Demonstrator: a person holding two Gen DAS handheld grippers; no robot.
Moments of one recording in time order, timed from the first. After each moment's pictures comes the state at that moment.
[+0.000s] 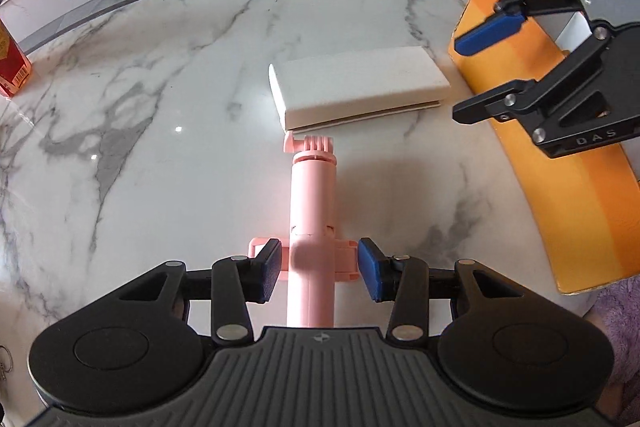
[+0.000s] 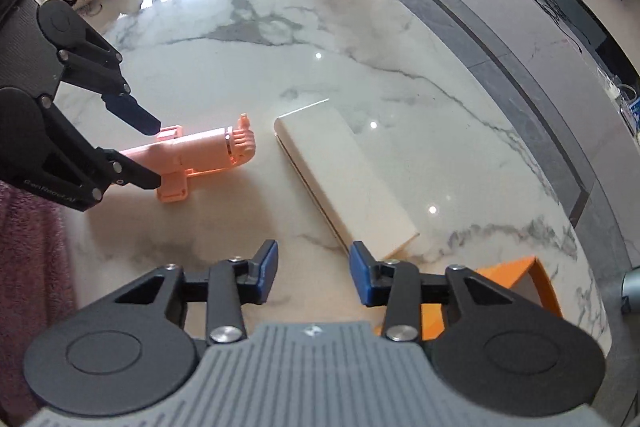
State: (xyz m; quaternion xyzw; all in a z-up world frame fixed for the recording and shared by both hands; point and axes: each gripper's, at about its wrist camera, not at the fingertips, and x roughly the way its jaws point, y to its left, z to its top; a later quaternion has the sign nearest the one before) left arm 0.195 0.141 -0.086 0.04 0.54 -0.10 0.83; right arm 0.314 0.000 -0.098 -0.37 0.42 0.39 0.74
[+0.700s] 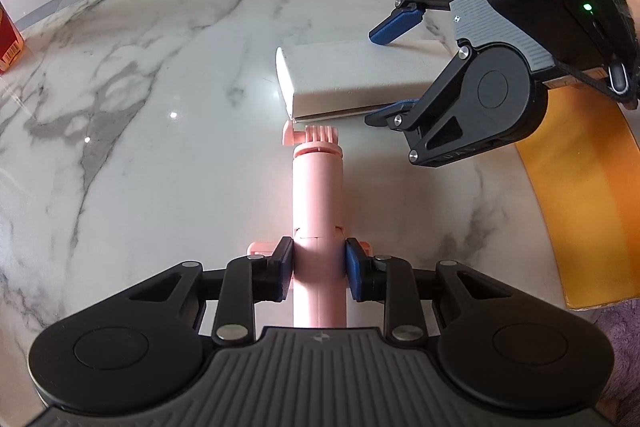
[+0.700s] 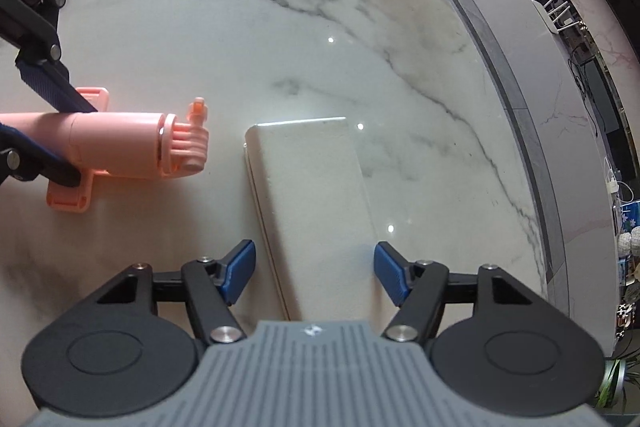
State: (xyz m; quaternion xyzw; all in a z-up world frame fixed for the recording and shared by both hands) left arm 0.206 0.151 -0.101 0.00 0.56 -0.10 0.83; right arm 0.355 0.061 -0.172 -0.48 0.37 0.39 0.69
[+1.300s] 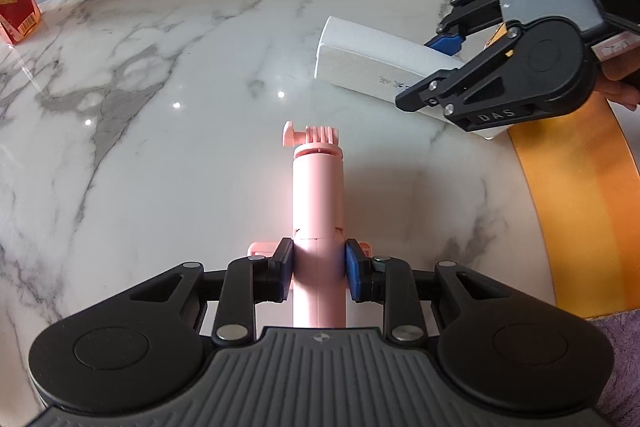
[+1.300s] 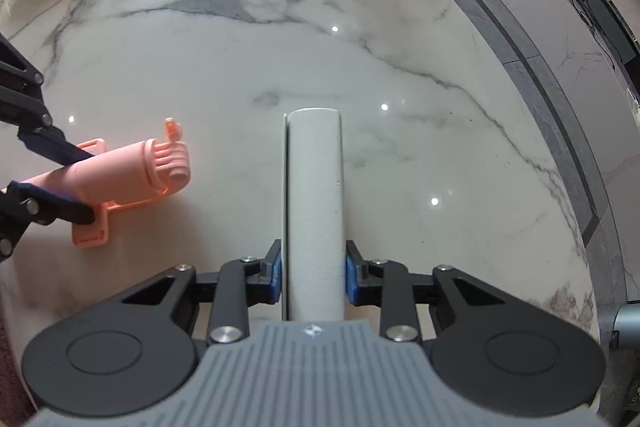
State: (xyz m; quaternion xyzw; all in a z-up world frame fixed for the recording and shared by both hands) left arm 0.200 0.162 -0.098 -0.03 0.55 -0.08 0.83; right arm 0.371 0.049 -0.146 -0.39 0.45 0.39 0.70
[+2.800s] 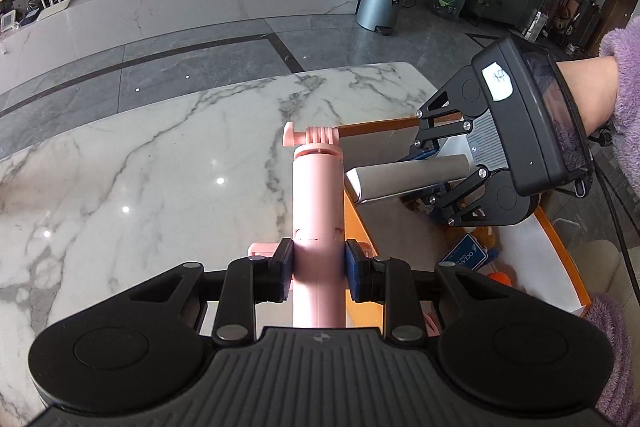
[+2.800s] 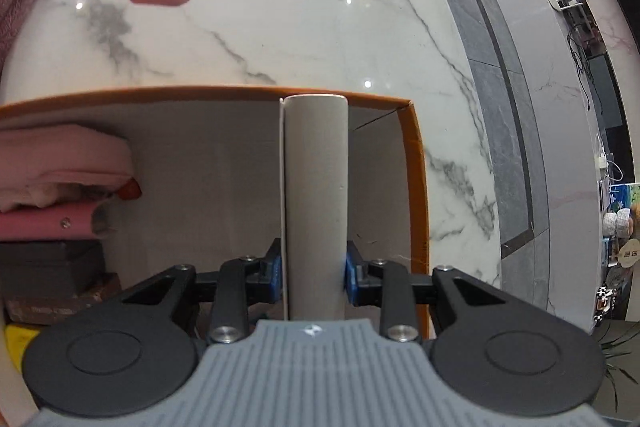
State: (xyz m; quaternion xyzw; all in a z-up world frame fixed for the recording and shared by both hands) left arm 0.245 0.021 0.007 0.02 0.46 -0.19 0.87; right arm 0.358 -0.151 -0.103 -0.55 0.38 0.40 0.63
